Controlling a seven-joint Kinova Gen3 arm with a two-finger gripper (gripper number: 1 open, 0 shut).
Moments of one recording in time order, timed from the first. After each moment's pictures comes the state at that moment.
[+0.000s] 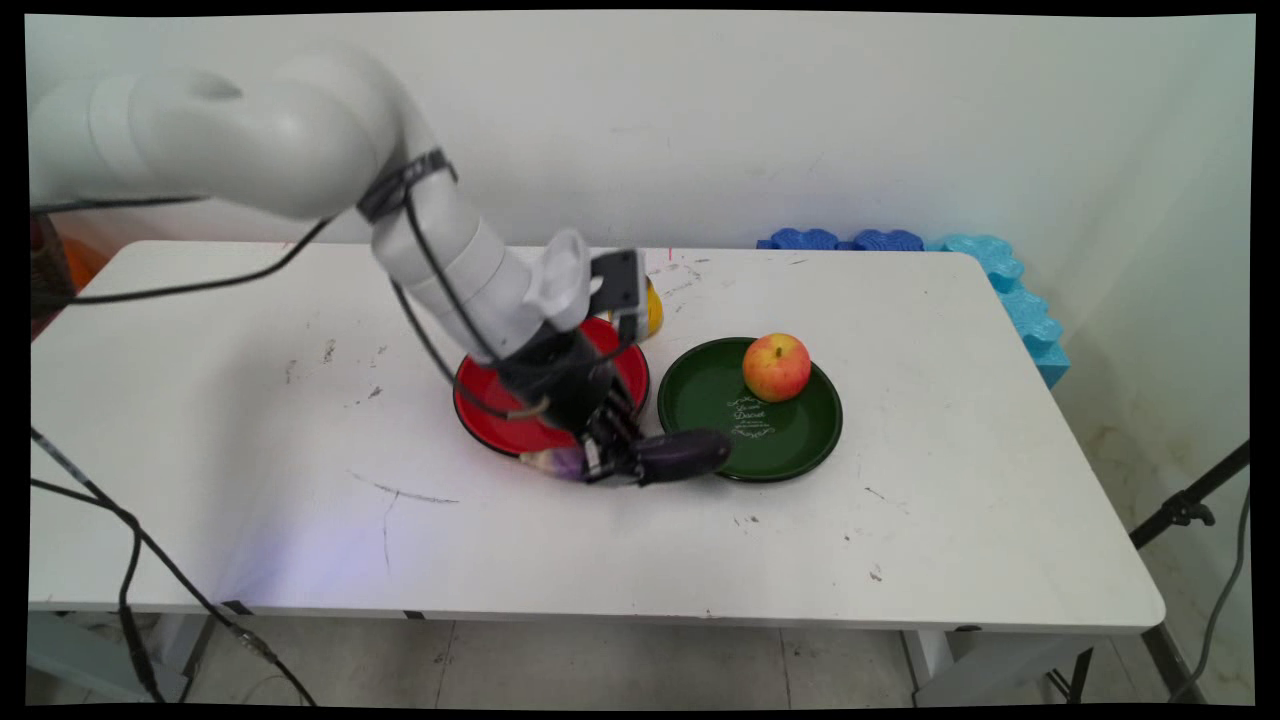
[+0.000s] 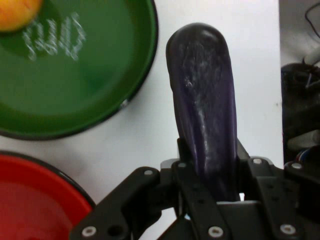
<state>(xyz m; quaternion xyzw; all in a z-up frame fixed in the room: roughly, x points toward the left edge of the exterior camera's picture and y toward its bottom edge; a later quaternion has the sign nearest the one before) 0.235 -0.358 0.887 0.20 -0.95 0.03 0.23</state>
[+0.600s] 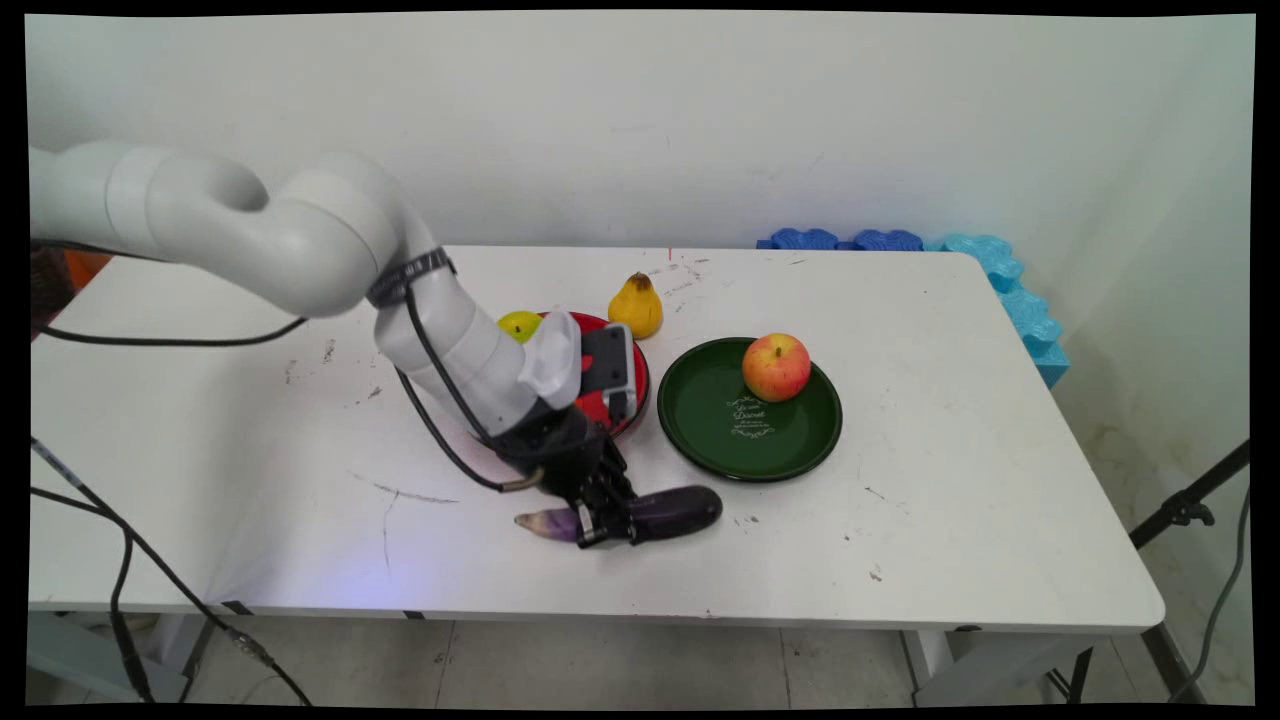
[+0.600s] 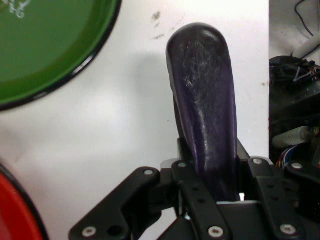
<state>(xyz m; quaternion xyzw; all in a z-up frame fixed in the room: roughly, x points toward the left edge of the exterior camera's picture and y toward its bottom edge) 0.234 -0.333 0.833 0.21 -0.95 0.01 0.24</state>
